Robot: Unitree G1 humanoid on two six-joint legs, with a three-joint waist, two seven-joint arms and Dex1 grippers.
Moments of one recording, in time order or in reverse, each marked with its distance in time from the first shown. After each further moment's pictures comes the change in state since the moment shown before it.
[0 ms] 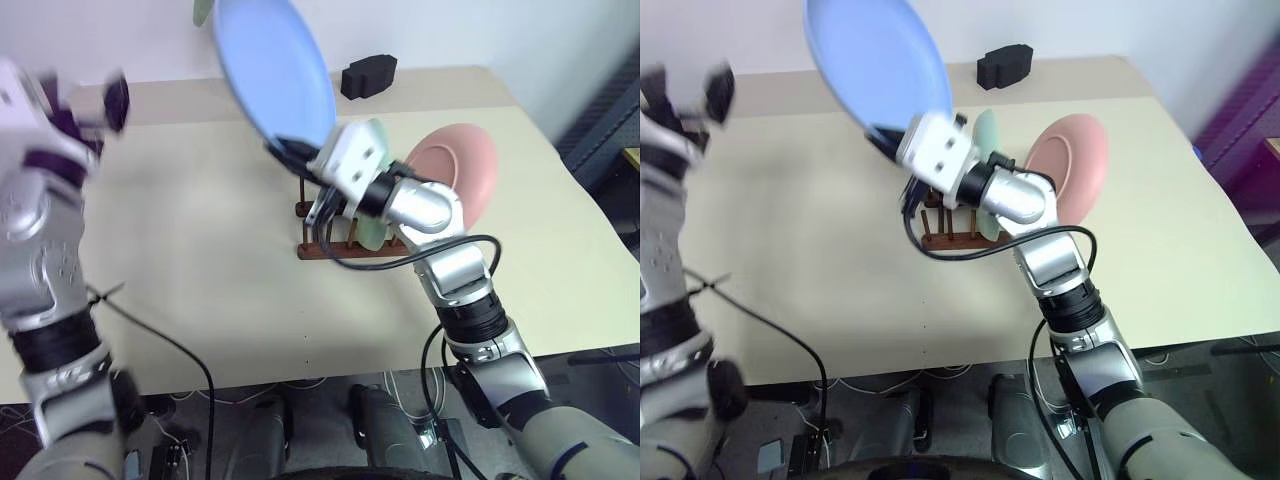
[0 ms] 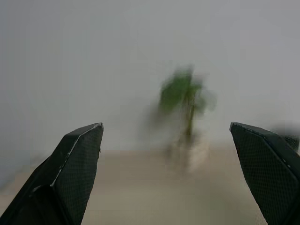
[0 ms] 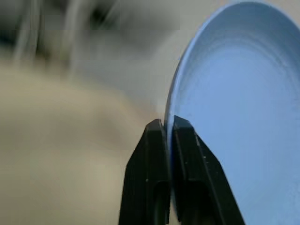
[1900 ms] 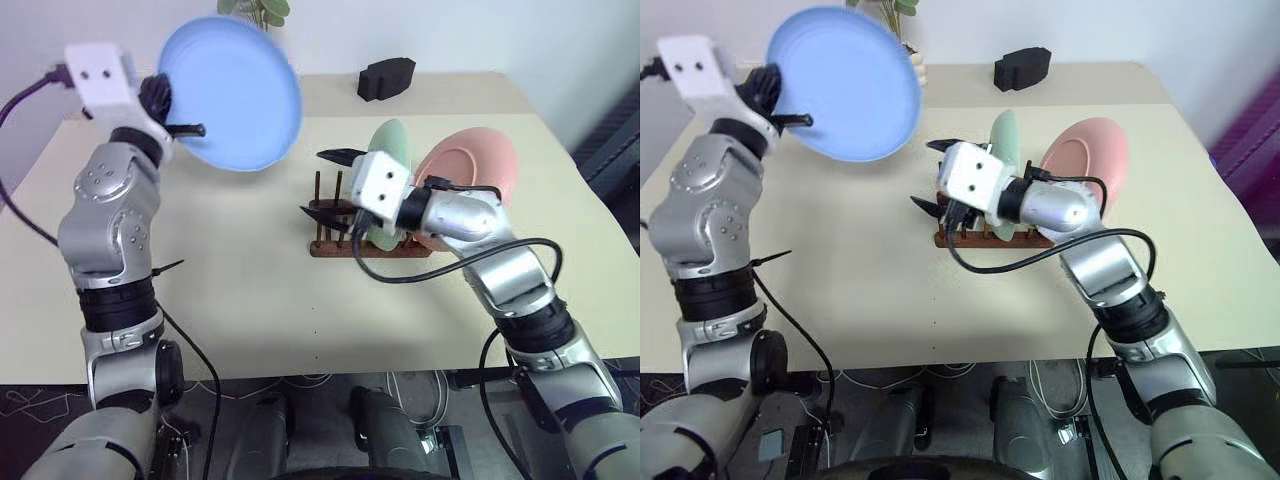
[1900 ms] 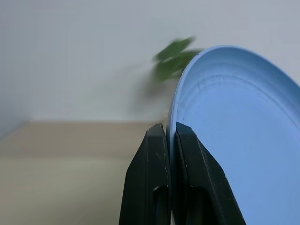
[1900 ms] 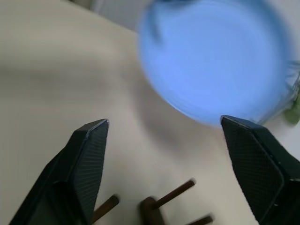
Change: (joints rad) left arm -0.328 -0.183 -0.197 -0.020 0.060 0.174 0.239; right arm 0.034 -0.337 0.180 -0.039 -0.125 0.053 0.020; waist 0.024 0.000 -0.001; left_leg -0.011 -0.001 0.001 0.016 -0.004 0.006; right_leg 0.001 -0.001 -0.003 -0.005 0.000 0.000
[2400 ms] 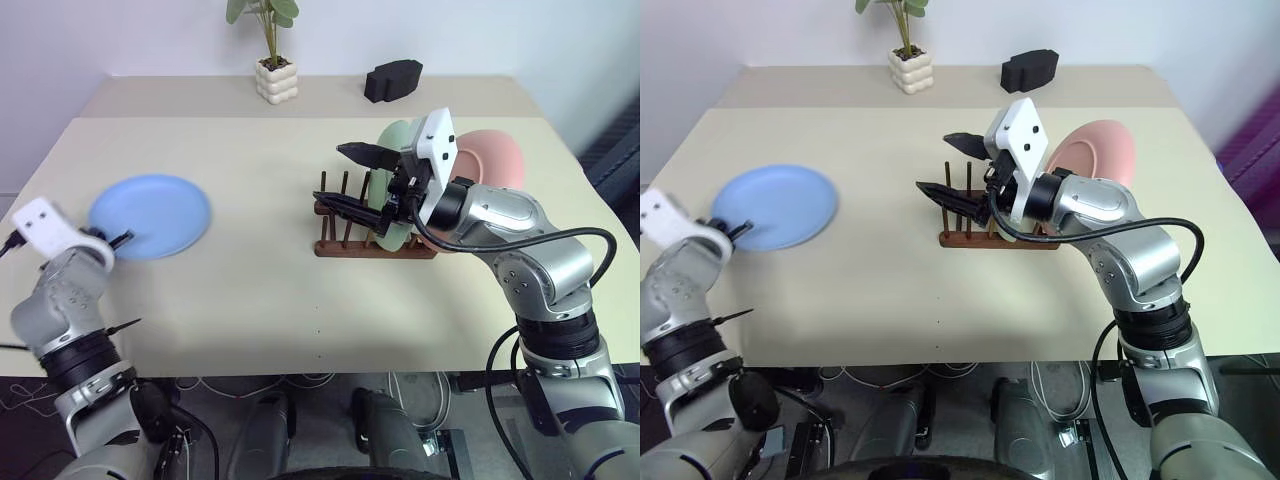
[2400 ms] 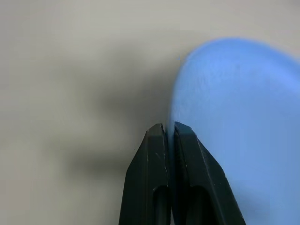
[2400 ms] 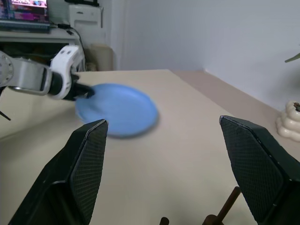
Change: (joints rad) left arm 0.257 -0.019 0.375 0.201 -0.043 0.162 0.156; right arm 0.068 -0.009 -0.258 -0.140 0.526 0.366 -0.004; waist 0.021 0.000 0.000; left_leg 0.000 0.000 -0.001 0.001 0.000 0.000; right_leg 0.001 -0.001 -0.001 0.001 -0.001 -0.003
